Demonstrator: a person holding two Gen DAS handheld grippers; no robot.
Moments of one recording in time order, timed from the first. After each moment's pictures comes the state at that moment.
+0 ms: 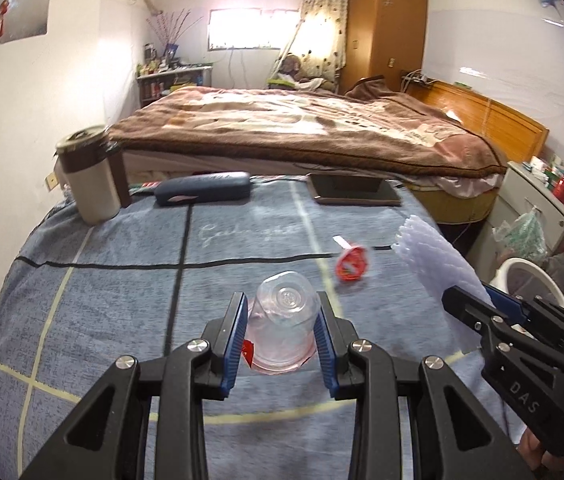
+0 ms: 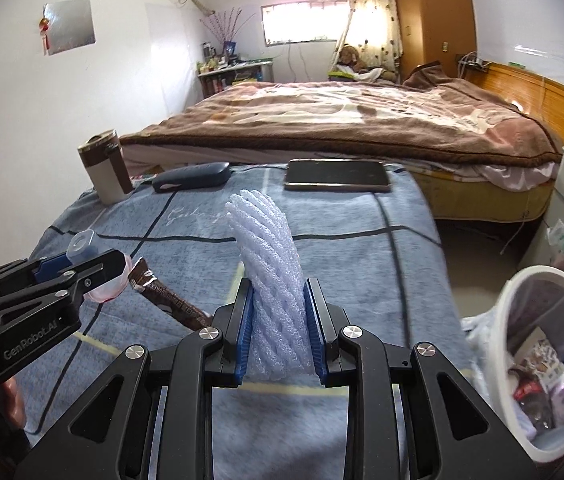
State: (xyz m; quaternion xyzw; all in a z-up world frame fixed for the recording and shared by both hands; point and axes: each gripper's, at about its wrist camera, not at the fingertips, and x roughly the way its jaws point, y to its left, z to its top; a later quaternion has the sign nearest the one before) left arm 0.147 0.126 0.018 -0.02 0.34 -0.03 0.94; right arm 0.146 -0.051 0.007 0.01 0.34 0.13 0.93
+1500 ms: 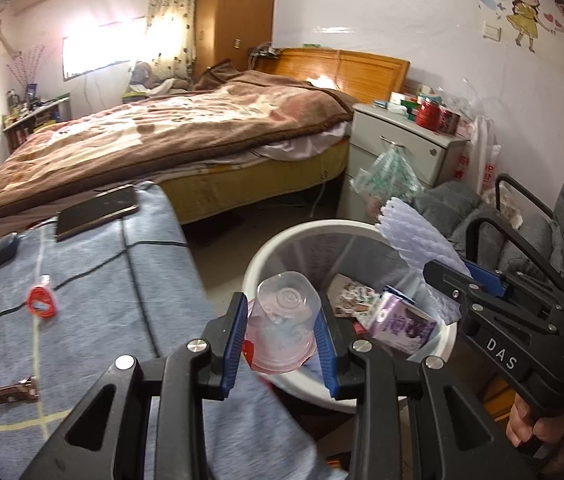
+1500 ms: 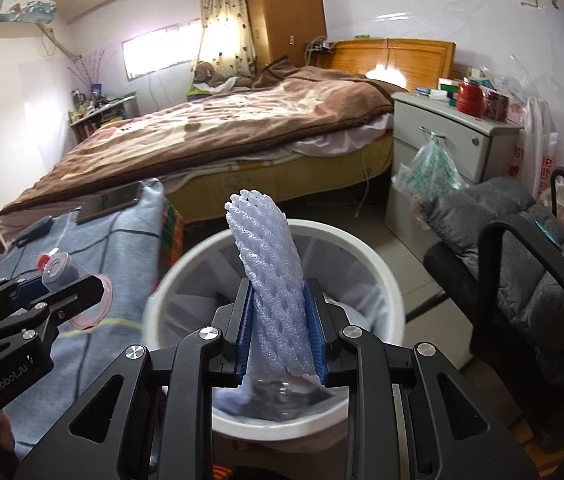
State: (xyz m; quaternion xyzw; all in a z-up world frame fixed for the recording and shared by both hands) left arm 0.132 -0.148 0.020 0.05 0.35 -0.24 0.91; right arm 0.092 -0.269 0.007 0.08 0.34 -0.08 0.94
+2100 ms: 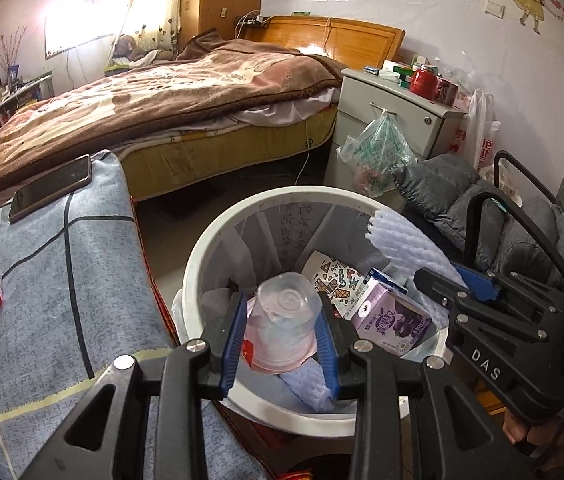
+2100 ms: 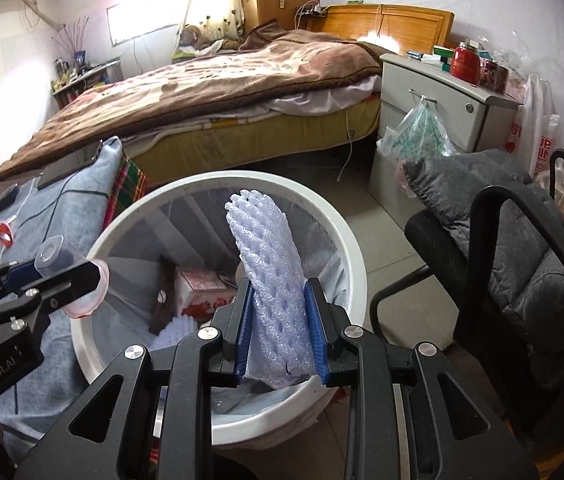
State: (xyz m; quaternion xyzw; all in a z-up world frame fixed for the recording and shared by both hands) left arm 0.150 -0.192 -0.014 0.06 0.40 -0.25 0.88; right arm 0.105 -0.298 -0.022 0.06 0.40 -0.09 0.91
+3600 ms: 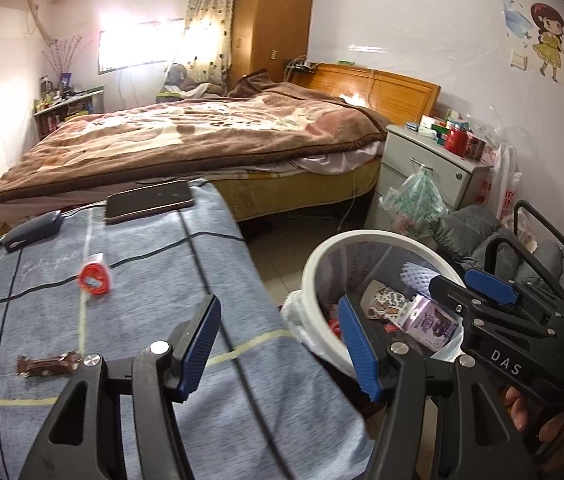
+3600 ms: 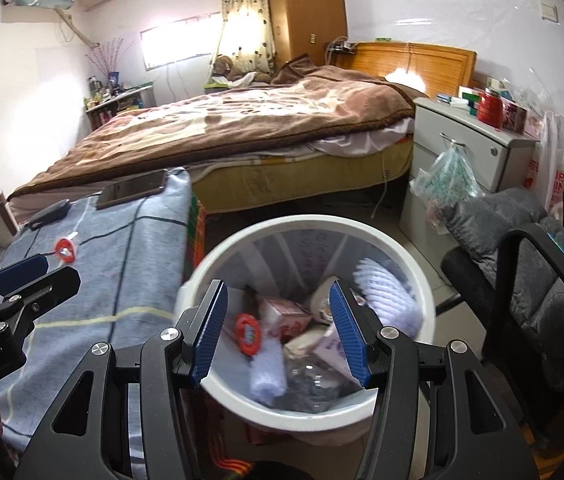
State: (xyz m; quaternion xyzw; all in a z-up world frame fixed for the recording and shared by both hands) left arm 0.119 -0.074 0.031 0.02 0.33 -0.19 0.93; right arm 0.094 -0.234 0.012 0.06 0.34 -0.05 0.94
